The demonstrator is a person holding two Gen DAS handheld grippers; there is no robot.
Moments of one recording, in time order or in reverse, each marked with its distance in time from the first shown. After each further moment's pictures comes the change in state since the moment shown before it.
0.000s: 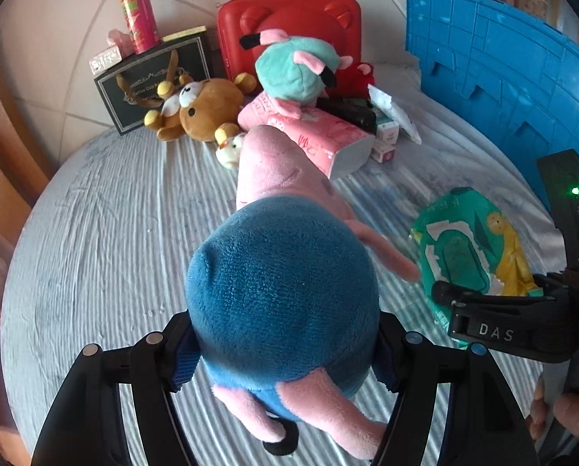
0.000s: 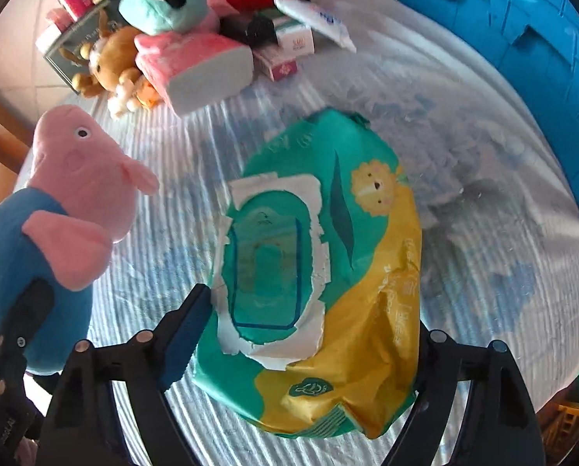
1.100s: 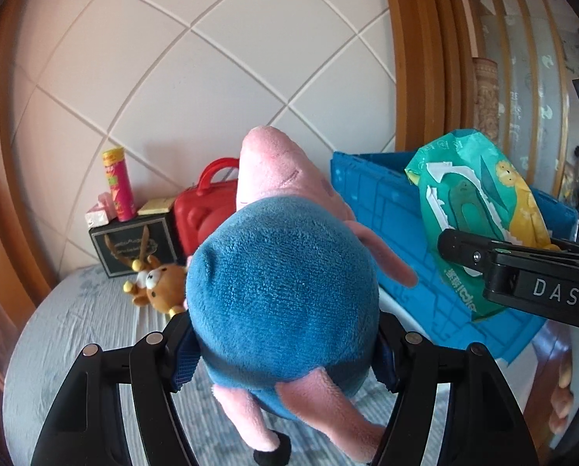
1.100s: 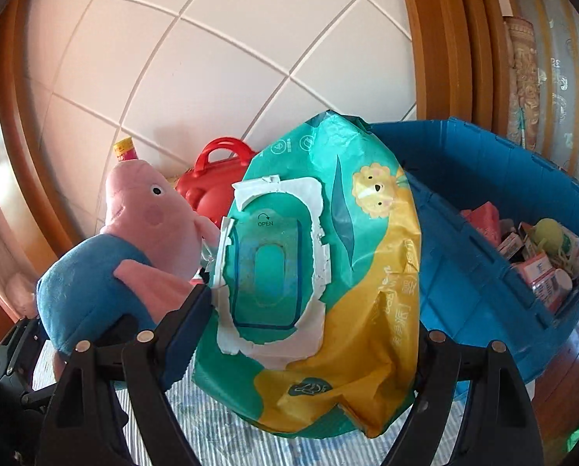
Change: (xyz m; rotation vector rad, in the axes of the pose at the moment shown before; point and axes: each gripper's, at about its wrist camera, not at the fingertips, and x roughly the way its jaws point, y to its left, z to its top) left arm -0.181 -0.152 0.111 -0.010 -0.463 -0.060; right arm -0.281 -0.103 0.065 -0.082 -0.608 0.042
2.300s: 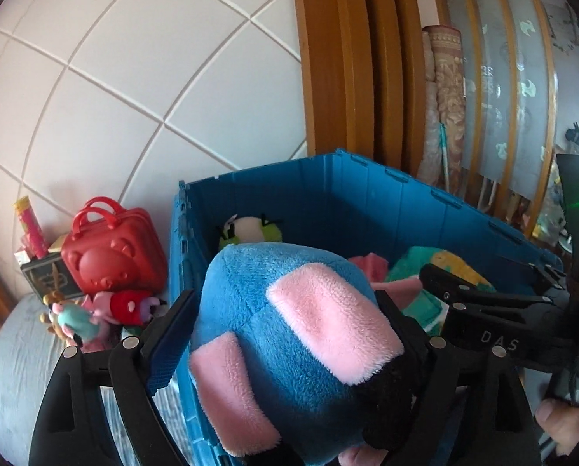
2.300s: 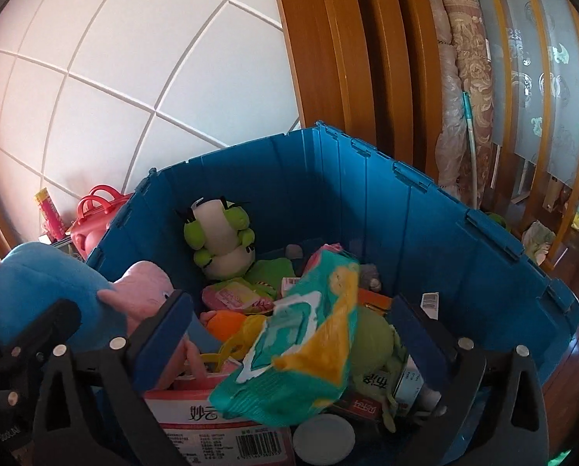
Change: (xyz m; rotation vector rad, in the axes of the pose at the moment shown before) left arm 0.093 -0.319 0.100 0.035 0.078 -0.027; right arm 0.045 -0.349 0.081 0.057 -0.008 -0.025
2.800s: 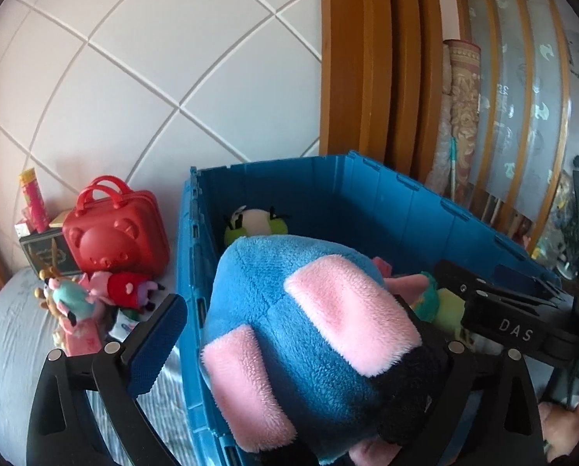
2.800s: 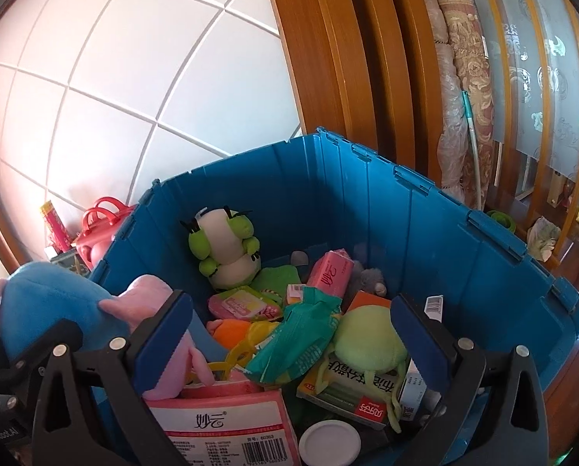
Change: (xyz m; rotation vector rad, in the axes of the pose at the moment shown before) left arm -0.004 0.012 -0.010 -0.069 -0.017 0.020; right arm 0.000 -0.009 0.003 0.043 -0.017 0.024
